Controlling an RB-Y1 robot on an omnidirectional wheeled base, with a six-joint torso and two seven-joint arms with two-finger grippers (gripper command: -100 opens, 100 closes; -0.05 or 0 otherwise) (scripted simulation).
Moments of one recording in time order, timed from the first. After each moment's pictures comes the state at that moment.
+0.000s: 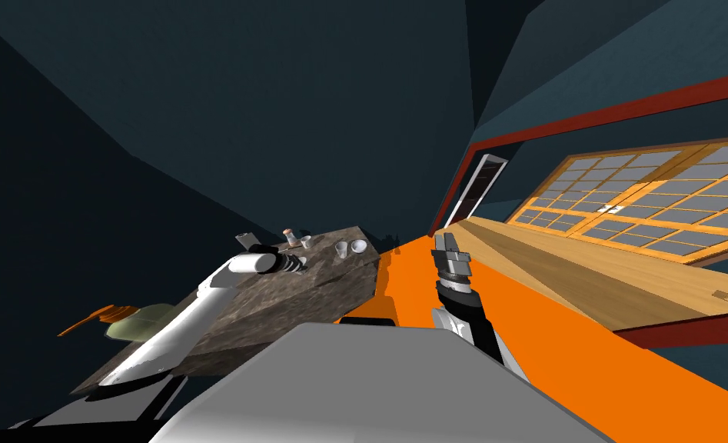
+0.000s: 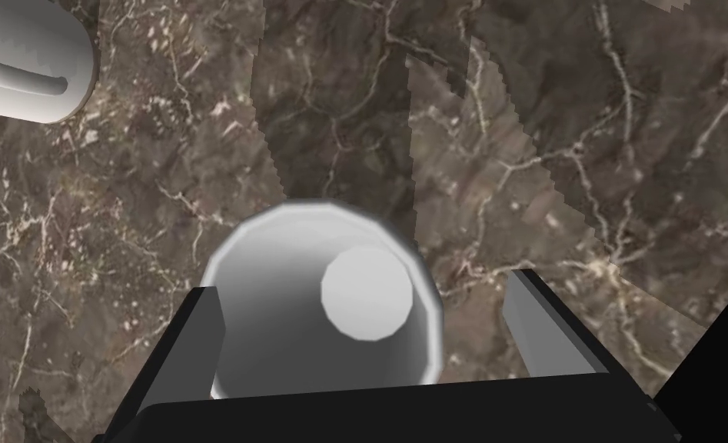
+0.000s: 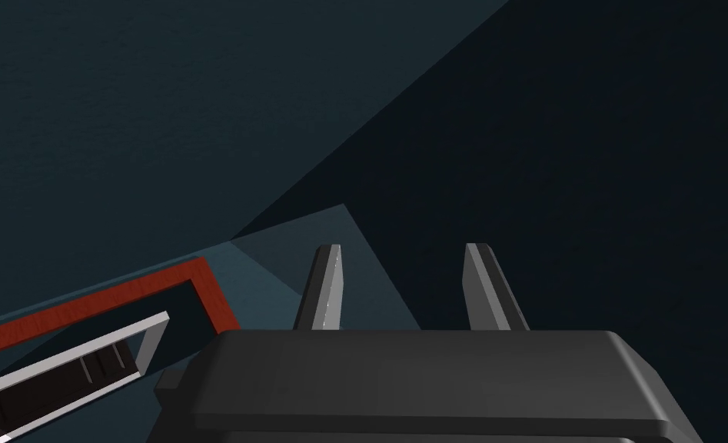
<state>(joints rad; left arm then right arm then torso) 0.07 0.82 0.27 -1.78 0.88 1.26 0.95 0.54 -0.05 -0.02 -2.29 0.01 -0.60 0.05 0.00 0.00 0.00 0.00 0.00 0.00</state>
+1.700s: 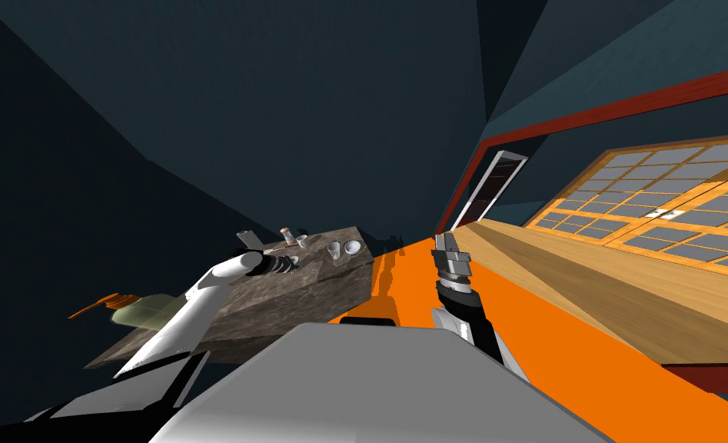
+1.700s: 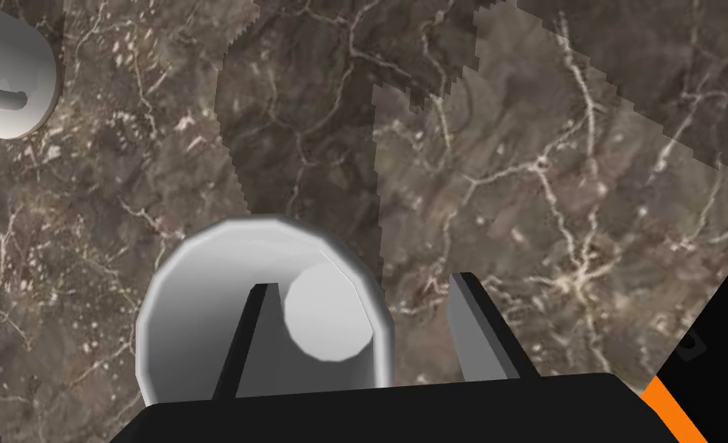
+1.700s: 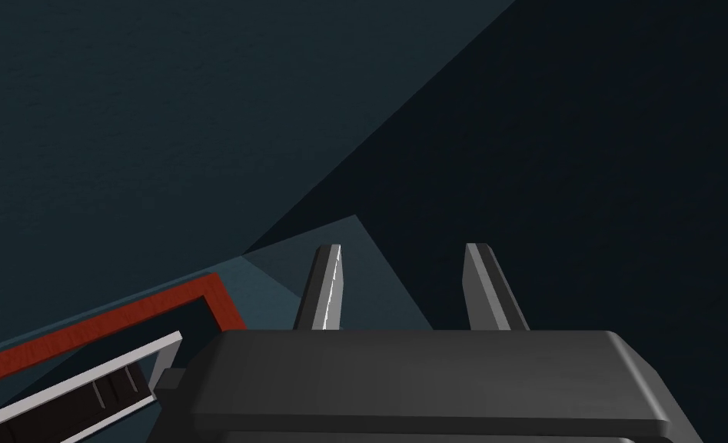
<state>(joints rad) -0.02 0.77 0.43 -1.47 1.00 1.27 0.55 0.54 -0.05 -0.02 -2.29 0.01 -0.60 0.05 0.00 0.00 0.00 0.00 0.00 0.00</state>
